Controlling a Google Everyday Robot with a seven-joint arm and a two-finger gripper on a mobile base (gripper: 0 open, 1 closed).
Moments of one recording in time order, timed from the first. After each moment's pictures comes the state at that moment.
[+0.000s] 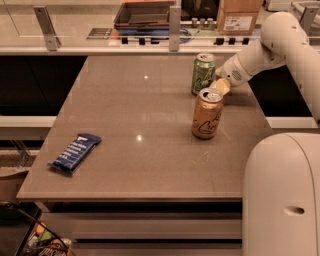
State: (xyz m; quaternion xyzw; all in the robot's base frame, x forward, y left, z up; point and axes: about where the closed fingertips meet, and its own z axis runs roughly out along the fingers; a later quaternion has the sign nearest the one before) arm 0.722 -0.166 0.800 -0.50 0.79 0.22 0.27
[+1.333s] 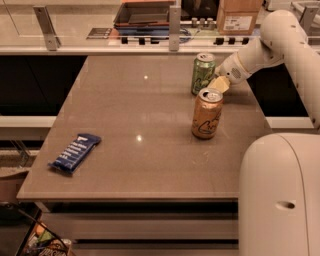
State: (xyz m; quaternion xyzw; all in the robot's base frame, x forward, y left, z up) arm 0.734 -0.168 0.801 -0.50 0.79 0.21 0.27
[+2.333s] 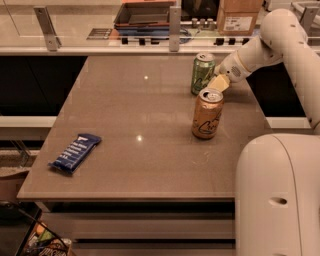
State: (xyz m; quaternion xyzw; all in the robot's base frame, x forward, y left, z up) arm 0.742 -0.169 0.804 -0.50 0.79 0.21 0.28
